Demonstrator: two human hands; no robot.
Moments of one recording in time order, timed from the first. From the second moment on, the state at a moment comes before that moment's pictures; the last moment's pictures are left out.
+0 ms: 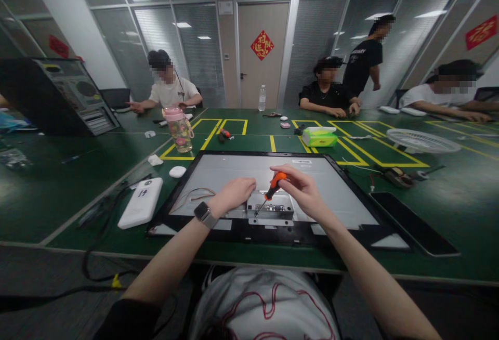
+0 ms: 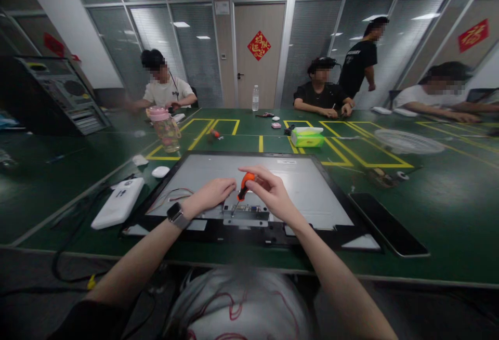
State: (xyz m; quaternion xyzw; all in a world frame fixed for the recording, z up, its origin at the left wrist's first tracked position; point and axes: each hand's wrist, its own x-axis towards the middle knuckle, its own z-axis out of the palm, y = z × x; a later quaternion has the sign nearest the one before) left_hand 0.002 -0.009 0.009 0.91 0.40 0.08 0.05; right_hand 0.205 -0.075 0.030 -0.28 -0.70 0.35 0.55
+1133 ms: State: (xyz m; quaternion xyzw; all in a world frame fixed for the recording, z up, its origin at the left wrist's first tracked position) left_hand 0.001 -0.007 0.002 0.90 0.42 0.06 0.04; right_hand 0.200 -0.077 0.034 -0.26 -0.70 0.32 0.58
